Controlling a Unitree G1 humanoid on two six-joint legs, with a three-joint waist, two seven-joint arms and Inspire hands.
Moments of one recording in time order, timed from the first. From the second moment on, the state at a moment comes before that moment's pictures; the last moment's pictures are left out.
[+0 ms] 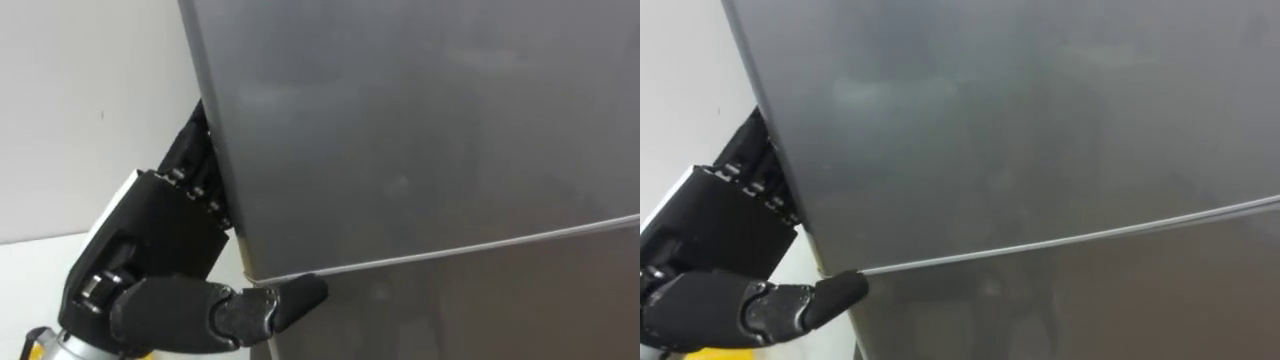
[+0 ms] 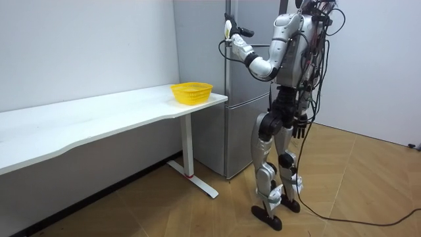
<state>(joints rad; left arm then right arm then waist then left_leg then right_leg) -0.01 0.27 0.12 -0.53 -0.67 0.08 -0.41 0.13 -0.23 -0.06 1.25 -0.38 0.13 -0.04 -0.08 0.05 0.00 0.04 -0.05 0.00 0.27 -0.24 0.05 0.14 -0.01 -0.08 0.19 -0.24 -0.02</state>
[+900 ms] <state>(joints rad) -0.01 0.25 0.12 -0.54 -0.72 0.08 -0.36 0.11 -0.23 0.02 1.26 -0.41 0.15 -0.04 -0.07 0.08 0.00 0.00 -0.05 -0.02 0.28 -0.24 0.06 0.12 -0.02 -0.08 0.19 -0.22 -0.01</state>
